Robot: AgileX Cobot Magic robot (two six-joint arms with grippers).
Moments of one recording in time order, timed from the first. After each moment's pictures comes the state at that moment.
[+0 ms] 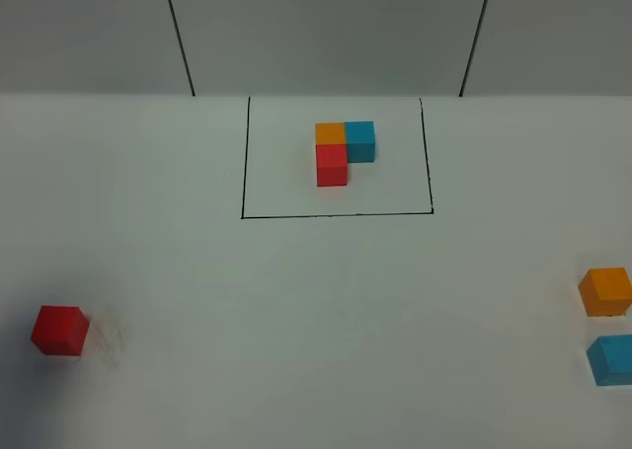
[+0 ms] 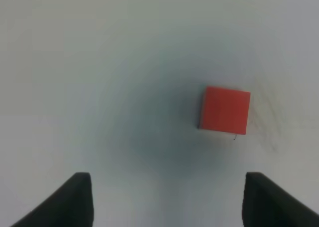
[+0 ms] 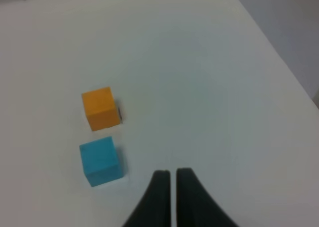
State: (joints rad) left arm 0.10 1.05 -0.76 0.06 0.79 -0.03; right arm -0.03 0.01 -0.51 -0.22 1.09 0.29
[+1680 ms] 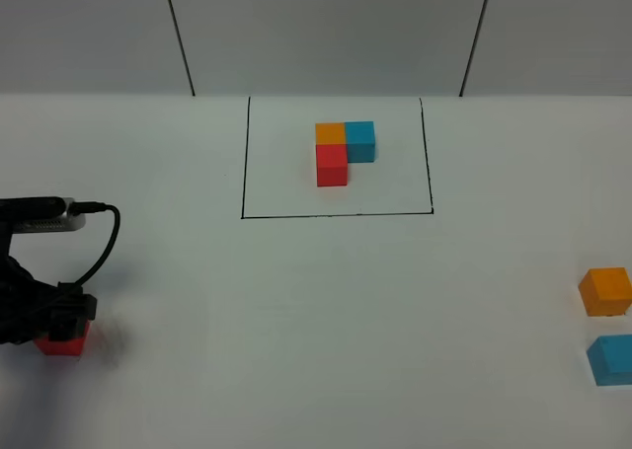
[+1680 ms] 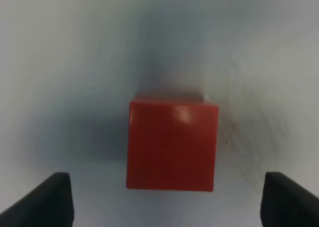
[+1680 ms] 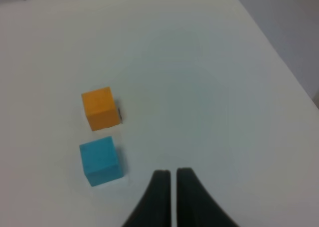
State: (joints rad) left arm -0.04 1.54 -0.66 0.03 0.41 -0.09; right arm -0.03 0.01 -0.51 -0.22 1.09 0.29
